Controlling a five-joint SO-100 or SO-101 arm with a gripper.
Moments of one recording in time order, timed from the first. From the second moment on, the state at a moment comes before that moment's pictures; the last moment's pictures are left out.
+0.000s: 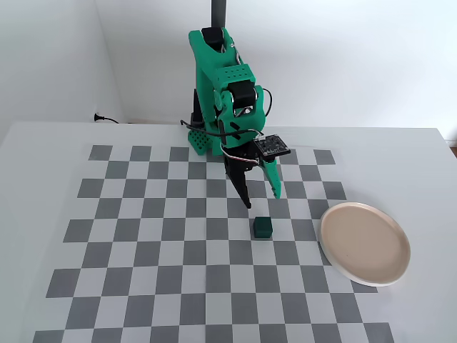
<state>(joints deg) -20.1 142.5 146.7 48.3 -89.6</state>
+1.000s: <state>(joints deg) -22.1 112.8 141.8 34.1 -88.3</state>
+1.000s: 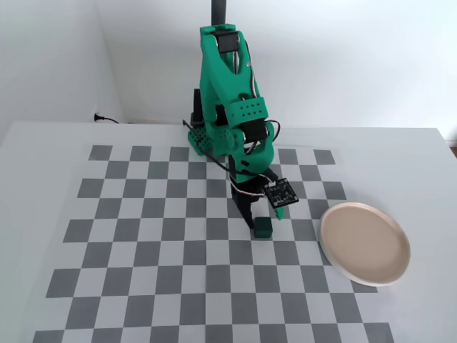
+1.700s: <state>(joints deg) -22.1 108.2 141.8 30.8 -88.1</state>
